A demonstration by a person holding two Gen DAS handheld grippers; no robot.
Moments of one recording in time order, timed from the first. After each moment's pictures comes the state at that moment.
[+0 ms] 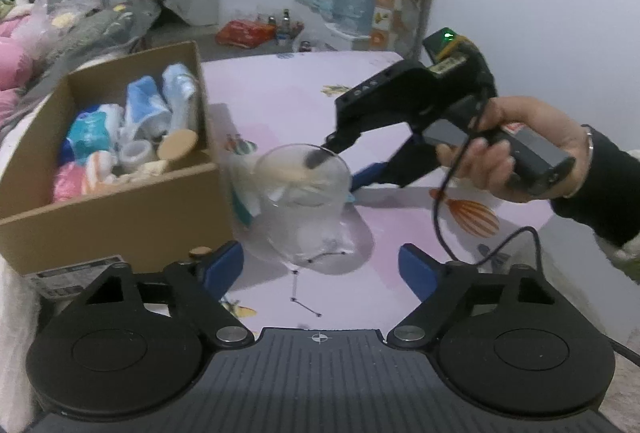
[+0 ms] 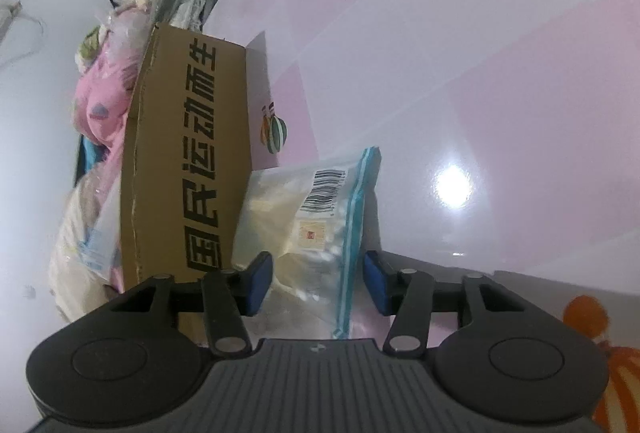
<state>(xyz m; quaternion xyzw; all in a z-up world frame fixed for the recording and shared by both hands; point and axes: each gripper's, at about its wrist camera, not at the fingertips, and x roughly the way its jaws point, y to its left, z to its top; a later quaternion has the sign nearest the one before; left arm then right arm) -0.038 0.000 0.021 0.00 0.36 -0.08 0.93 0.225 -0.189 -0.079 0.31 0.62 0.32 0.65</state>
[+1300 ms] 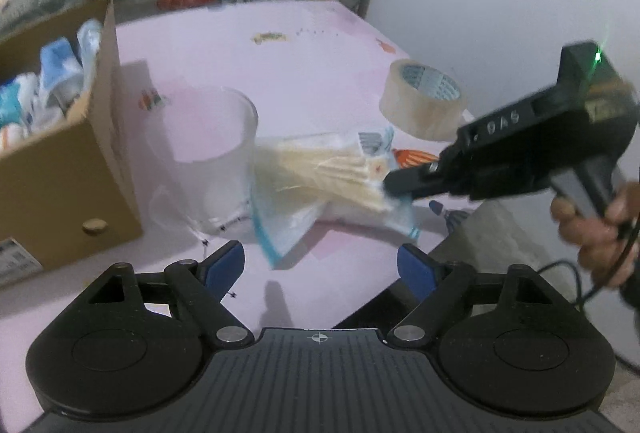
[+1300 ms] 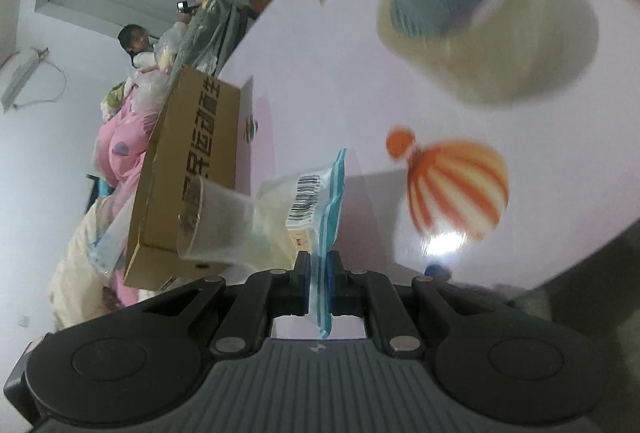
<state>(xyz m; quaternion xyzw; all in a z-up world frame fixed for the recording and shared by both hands) -0.015 -0.039 -0.017 0.00 0.42 -0.16 0.90 0.097 -0.302 -0.073 0.35 0.52 0.28 0.73</state>
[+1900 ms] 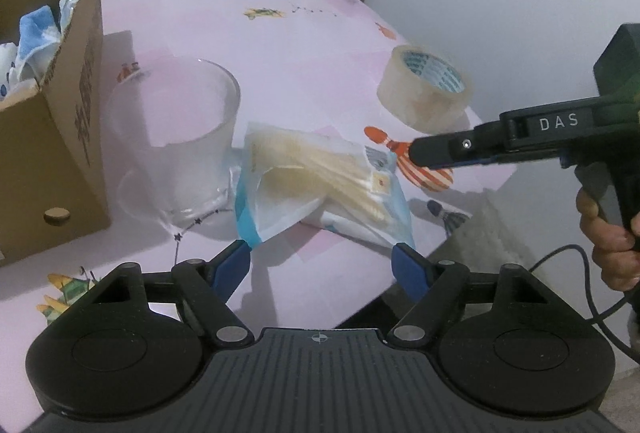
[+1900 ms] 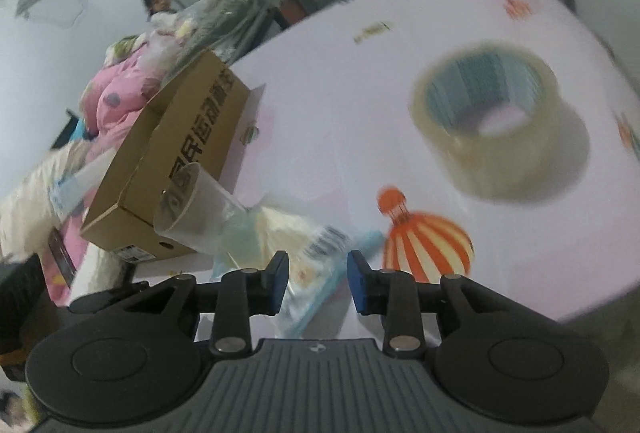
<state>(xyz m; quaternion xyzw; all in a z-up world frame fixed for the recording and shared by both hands) 0.006 -0.041 -0.033 -0.03 0.44 -0.17 0.88 0.085 -0.296 -0.025 0.18 0.45 0.30 0.82</state>
